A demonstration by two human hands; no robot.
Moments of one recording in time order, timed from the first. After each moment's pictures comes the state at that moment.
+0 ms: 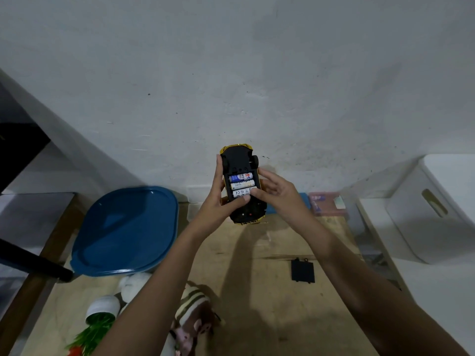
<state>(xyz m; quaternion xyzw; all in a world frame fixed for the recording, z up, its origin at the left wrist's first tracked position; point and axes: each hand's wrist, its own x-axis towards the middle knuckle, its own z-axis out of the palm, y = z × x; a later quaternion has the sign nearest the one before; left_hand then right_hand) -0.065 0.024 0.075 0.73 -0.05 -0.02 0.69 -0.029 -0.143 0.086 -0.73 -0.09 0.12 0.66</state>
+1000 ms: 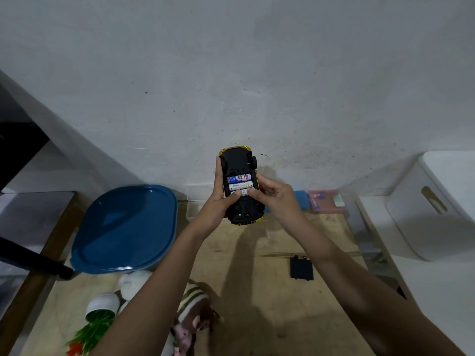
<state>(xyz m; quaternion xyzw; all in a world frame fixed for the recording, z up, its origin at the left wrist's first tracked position) -0.066 0.018 0.075 0.69 -0.03 -0.07 0.72 -0.040 -0.137 0.083 -0.71 -0.07 0.10 0.69</state>
